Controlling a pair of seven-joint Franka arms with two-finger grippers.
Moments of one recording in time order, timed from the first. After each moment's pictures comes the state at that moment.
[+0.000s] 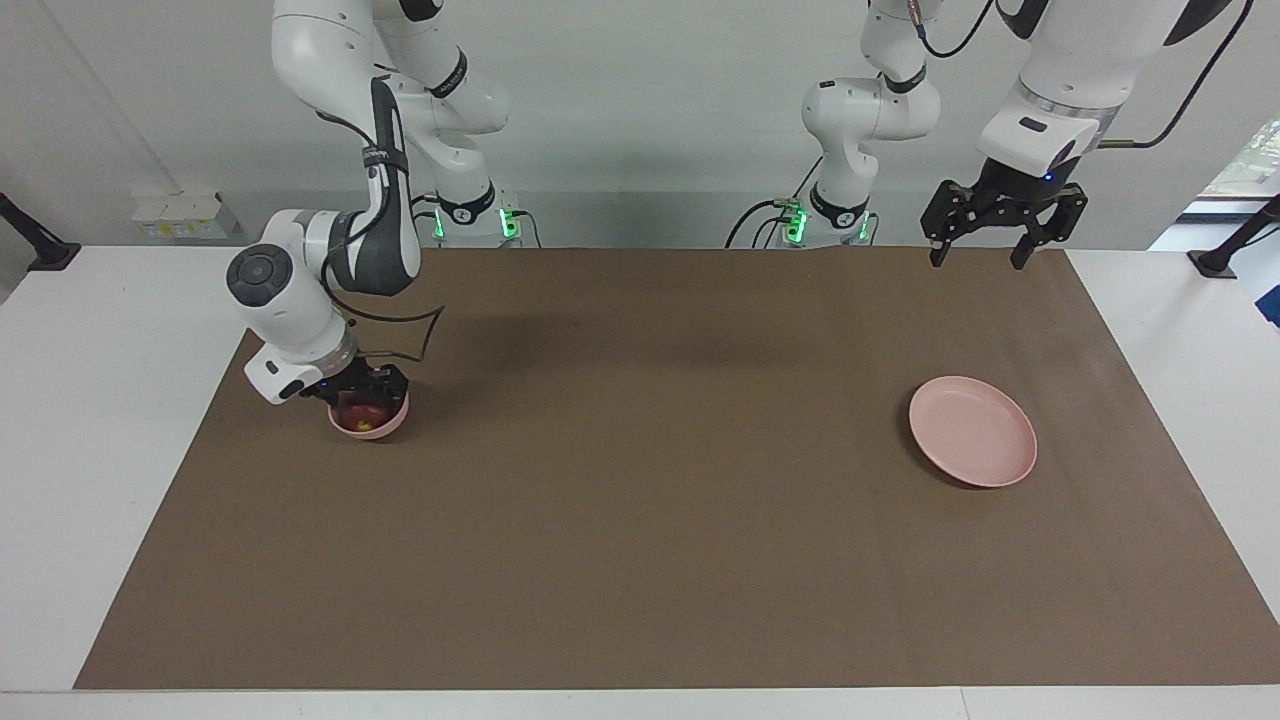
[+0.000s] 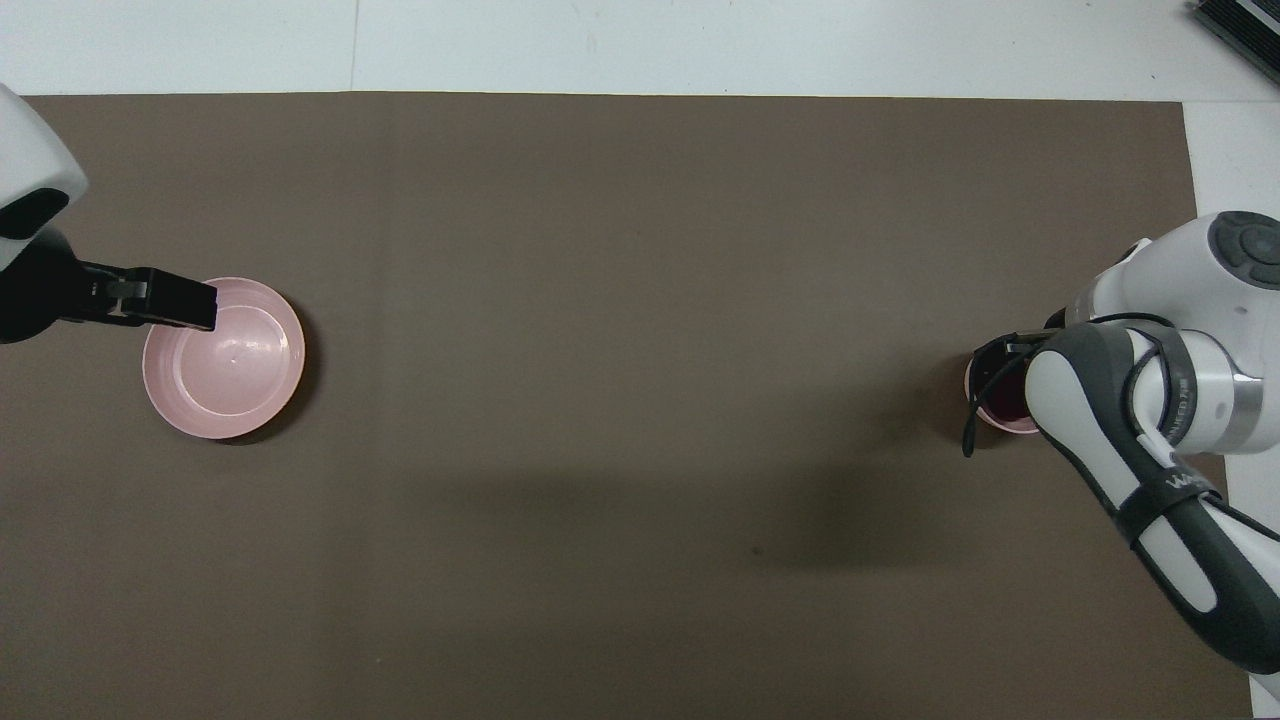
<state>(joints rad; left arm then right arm) -0.10 -0.01 -0.08 -1.50 0.03 1.55 -0.06 -0.05 0.22 -0.04 -1.97 -0.05 2.09 -0.06</state>
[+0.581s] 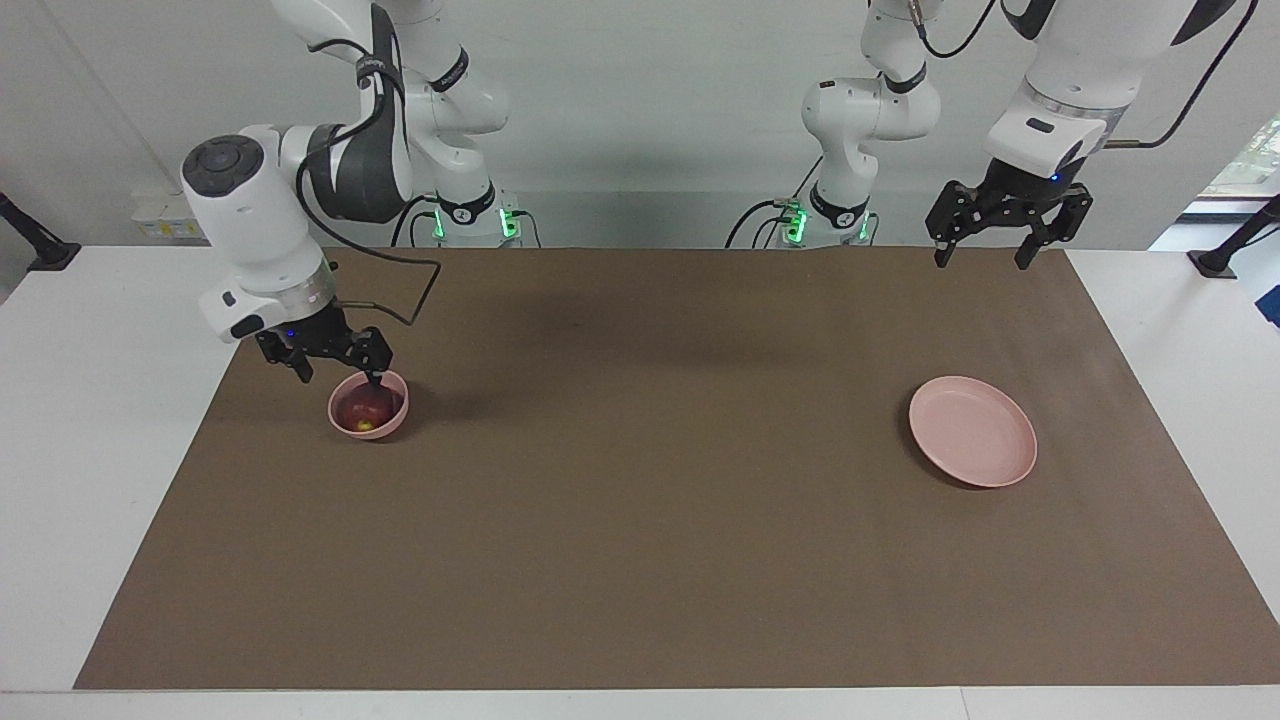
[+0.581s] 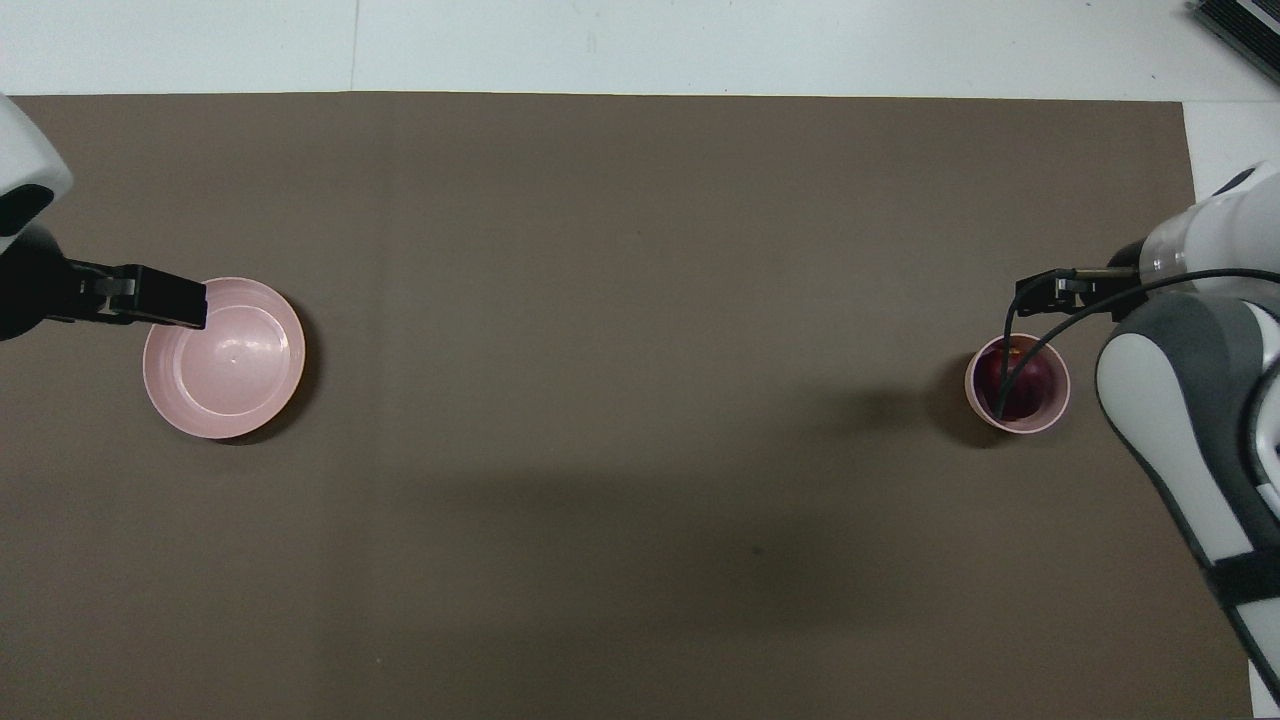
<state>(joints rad) -0.10 -0.01 -0.07 -1.50 0.03 1.55 -0.06 -0.02 0.07 -0.01 -1.82 -0.05 1.96 0.09</state>
